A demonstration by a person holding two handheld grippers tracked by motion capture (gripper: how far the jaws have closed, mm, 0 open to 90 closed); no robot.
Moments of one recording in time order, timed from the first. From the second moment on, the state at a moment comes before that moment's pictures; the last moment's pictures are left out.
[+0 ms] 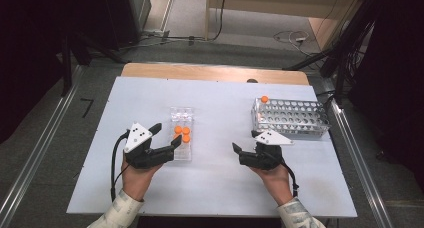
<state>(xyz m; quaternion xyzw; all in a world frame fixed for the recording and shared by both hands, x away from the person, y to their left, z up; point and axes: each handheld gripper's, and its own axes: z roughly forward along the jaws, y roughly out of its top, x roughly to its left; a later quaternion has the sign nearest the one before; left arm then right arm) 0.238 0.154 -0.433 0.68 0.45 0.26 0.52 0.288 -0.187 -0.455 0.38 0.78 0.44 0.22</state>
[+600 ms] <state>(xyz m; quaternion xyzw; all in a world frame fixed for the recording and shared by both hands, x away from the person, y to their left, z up) 0.239 0.162 -0.432 0.67 0.46 0.27 0.52 0.357 -0.221 -0.441 0.48 0.70 0.43 0.30</state>
